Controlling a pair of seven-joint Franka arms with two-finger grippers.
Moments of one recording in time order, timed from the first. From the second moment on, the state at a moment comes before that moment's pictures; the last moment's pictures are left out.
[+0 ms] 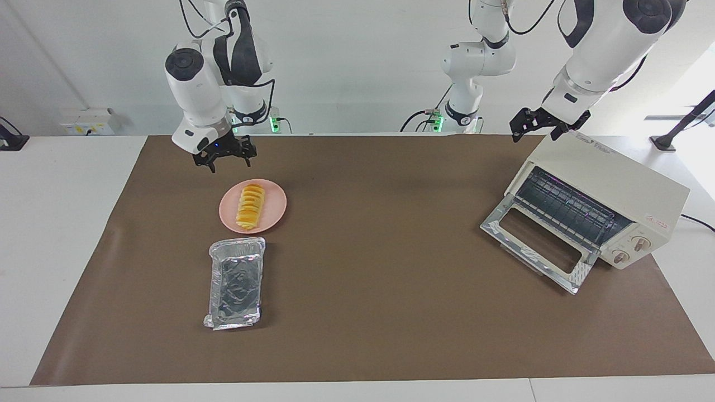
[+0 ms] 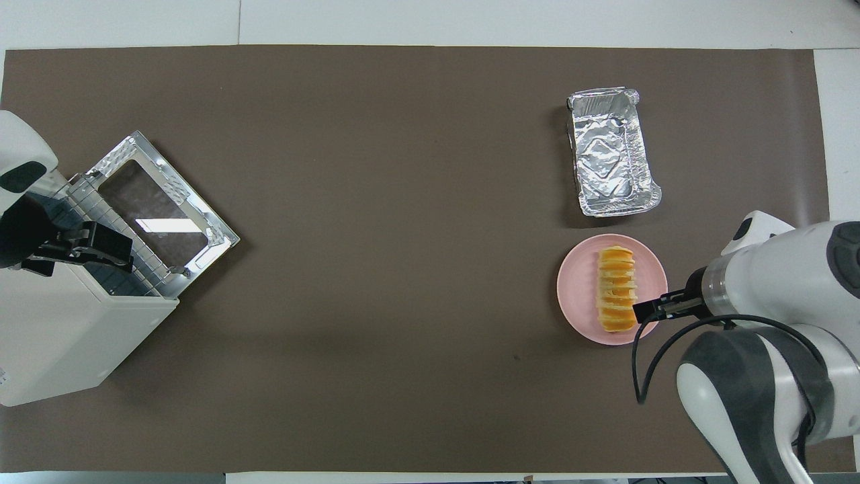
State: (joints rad) left arm -0.06 -0.06 -0.06 -1.66 0.01 1.39 -0.08; right arm 0.02 -0.23 0.11 -2.33 0.00 2.00 -0.08
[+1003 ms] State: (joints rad) left arm -0.06 -0.06 -0.06 -1.66 0.01 1.39 -0.08; right arm 0.04 0.05 0.11 -2.34 0.00 2.39 -0.05
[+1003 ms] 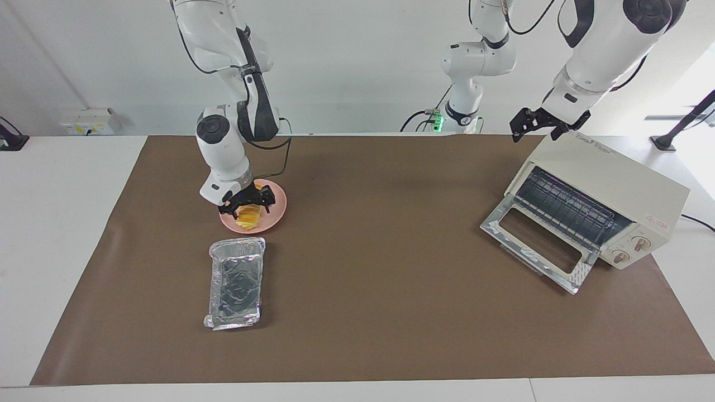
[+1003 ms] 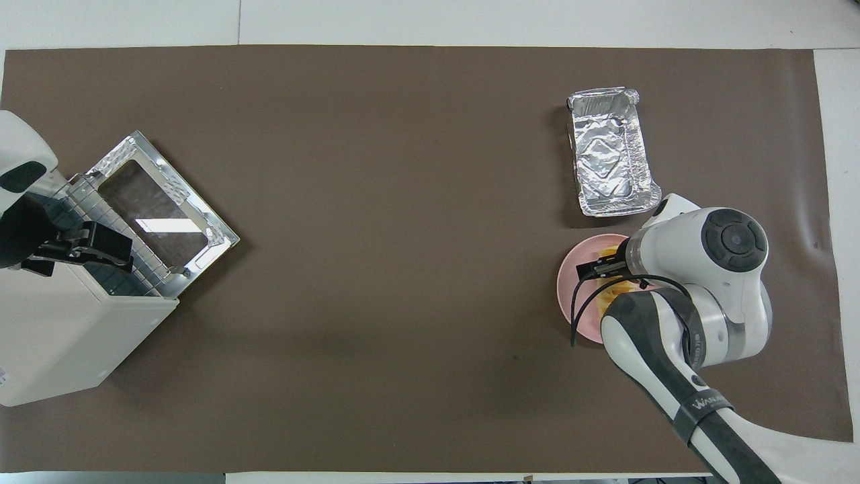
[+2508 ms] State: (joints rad) left arm -0.06 -0.06 -0.06 -1.66 0.01 1.39 -0.08; right arm 0.05 0.05 0.11 -2.08 0.00 2.08 -0.05
